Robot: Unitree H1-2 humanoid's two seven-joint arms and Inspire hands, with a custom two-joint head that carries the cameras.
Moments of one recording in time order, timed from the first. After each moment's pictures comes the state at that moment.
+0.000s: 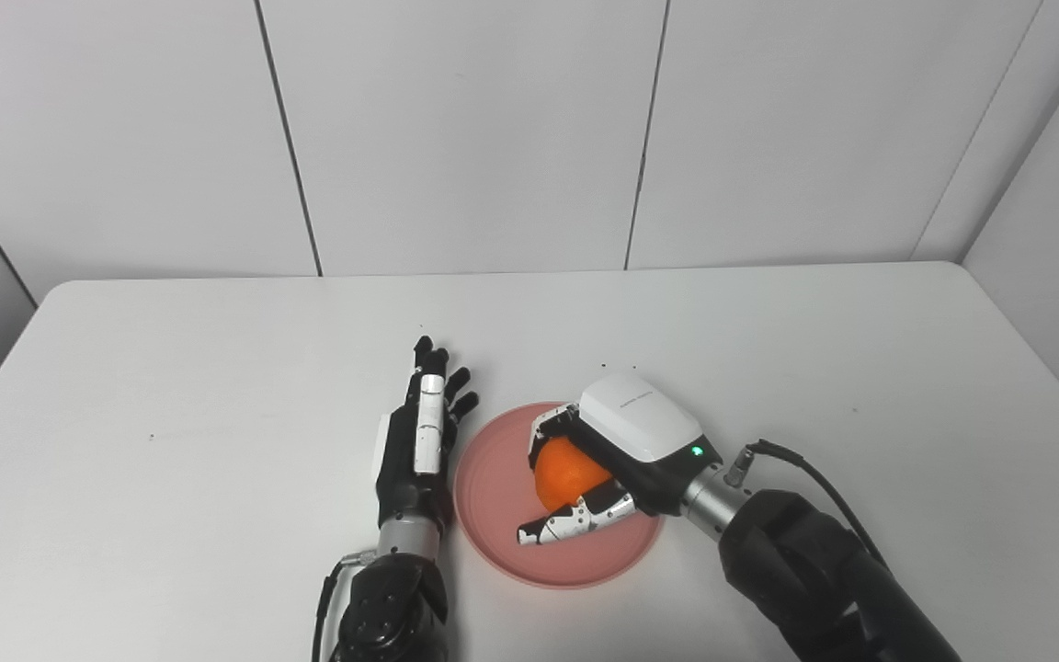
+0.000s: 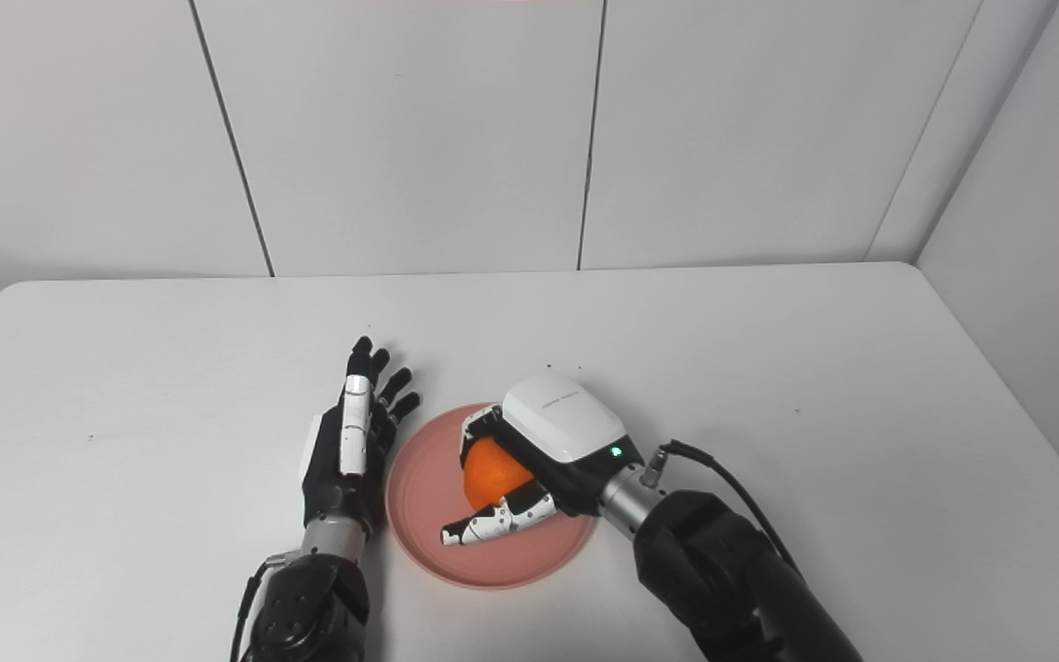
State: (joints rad) left arm -0.22 -0.19 -0.17 0.13 -0.16 0.12 0.19; right arm -0.33 -0.33 0.41 -0.18 -0.83 -0.02 0.34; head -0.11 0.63
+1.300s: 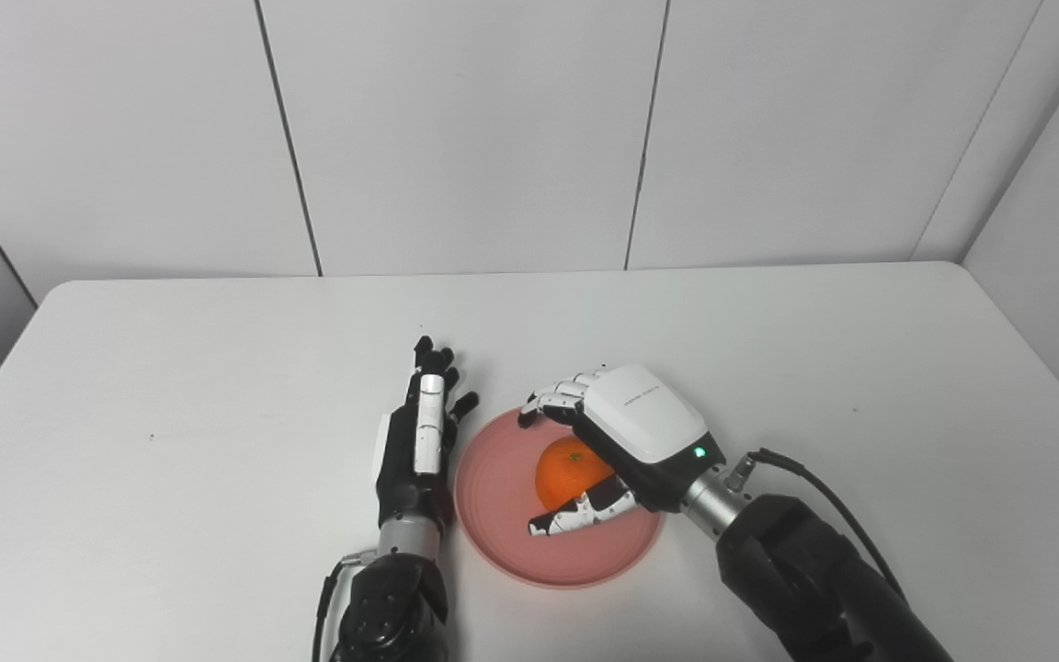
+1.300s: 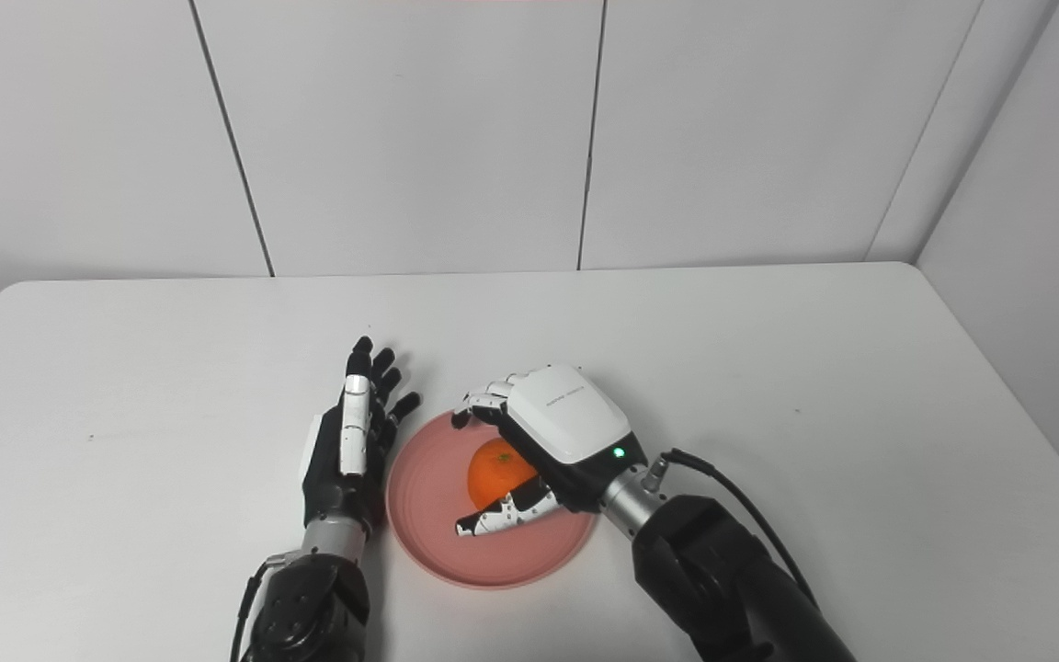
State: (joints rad) left arm -0.22 -0.19 -0.17 0.13 -0.16 0.12 0.19; right arm -0.32 -0.32 0.41 -0.14 -0.92 -0.06 0.21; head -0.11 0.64
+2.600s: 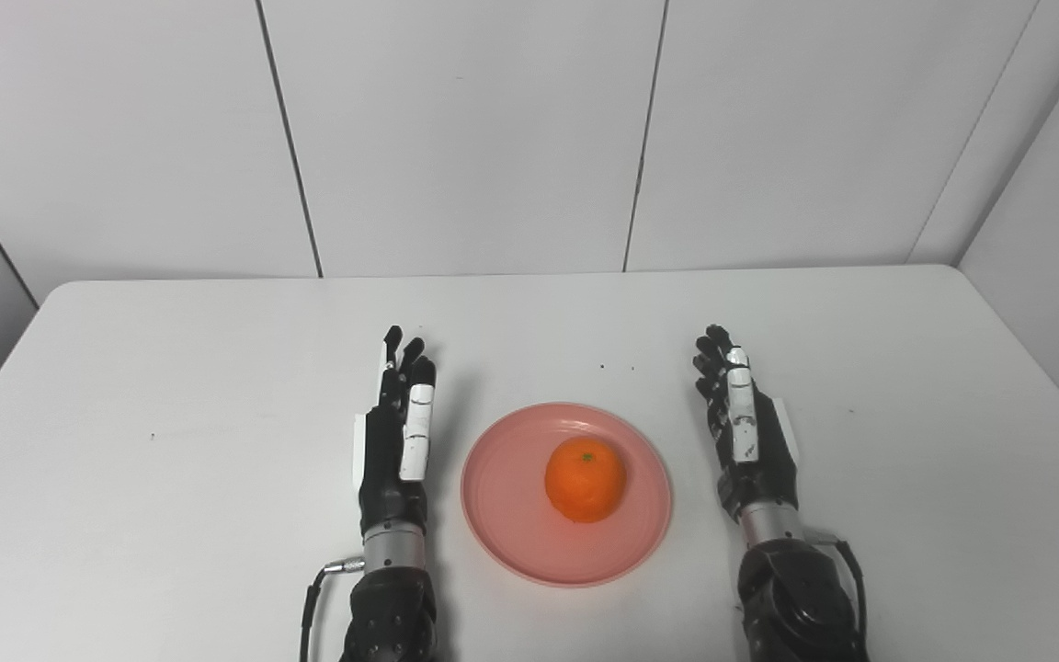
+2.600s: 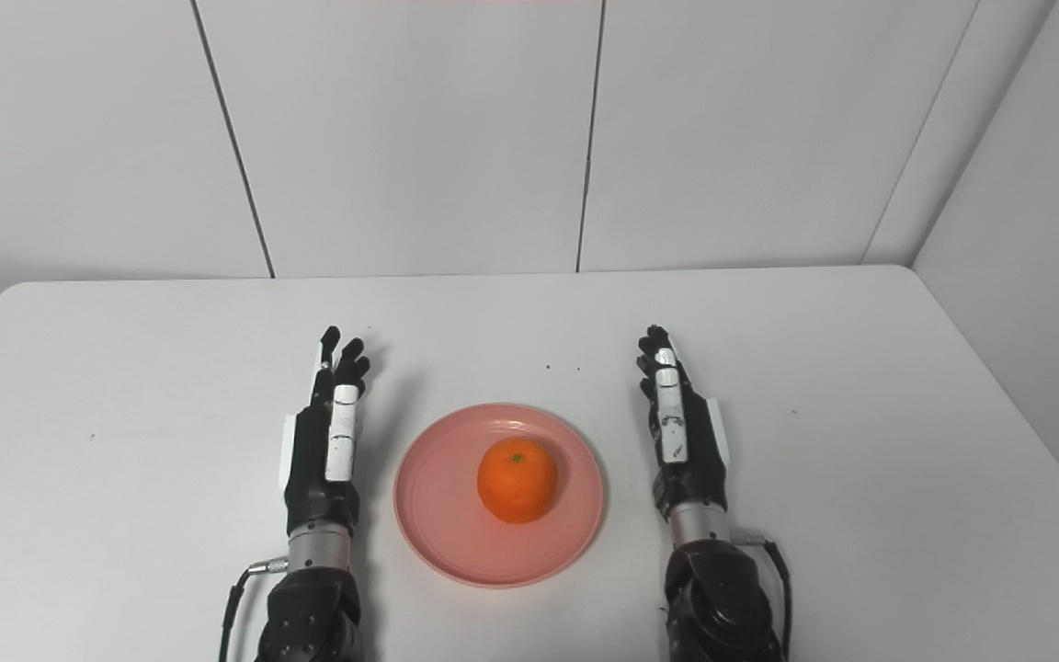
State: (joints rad) left arm -0.24 -0.18 -0.11 0.25 0.09 -0.17 0.29; right arm -0.23 0.02 -0.12 0.18 0.15 -0.03 -0.03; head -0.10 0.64
